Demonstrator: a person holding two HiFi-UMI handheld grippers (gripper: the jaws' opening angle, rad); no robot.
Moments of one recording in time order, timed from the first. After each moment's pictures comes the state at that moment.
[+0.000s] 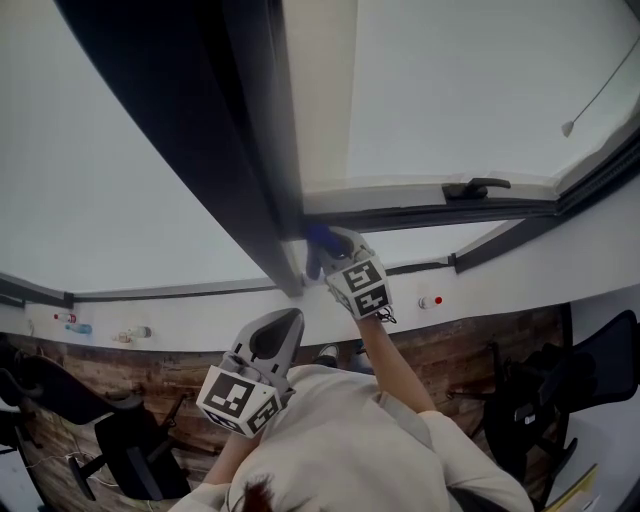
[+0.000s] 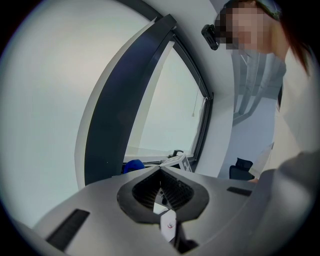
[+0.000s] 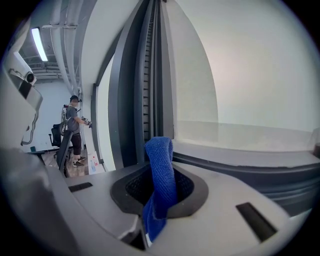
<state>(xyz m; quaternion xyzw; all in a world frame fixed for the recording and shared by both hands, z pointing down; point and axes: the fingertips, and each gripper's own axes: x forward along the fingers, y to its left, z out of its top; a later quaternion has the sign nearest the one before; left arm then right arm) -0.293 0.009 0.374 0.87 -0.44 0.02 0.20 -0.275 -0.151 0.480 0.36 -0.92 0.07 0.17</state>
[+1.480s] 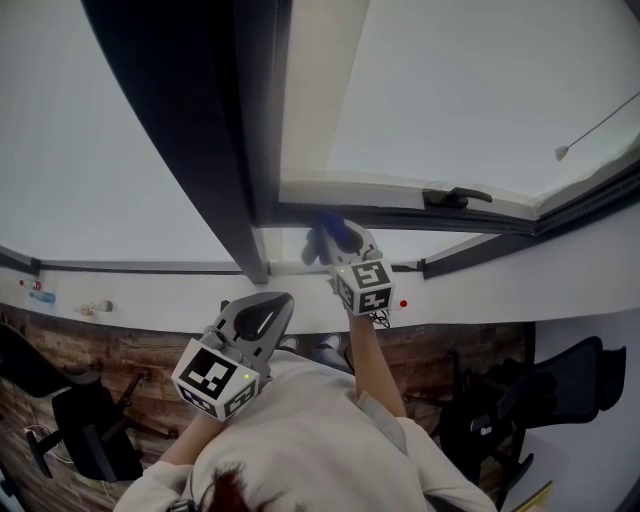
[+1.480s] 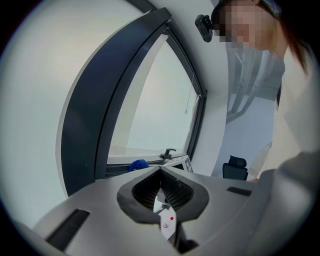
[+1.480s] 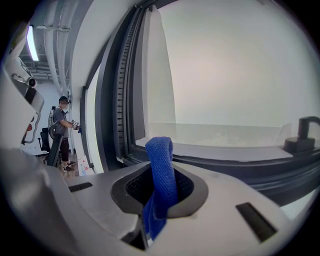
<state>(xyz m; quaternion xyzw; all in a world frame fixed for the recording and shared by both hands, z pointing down) -0.253 -0.004 0.372 0.89 -0.40 0.03 0.19 -0.197 -0.167 0.480 0.42 -0.89 0.08 0.15</state>
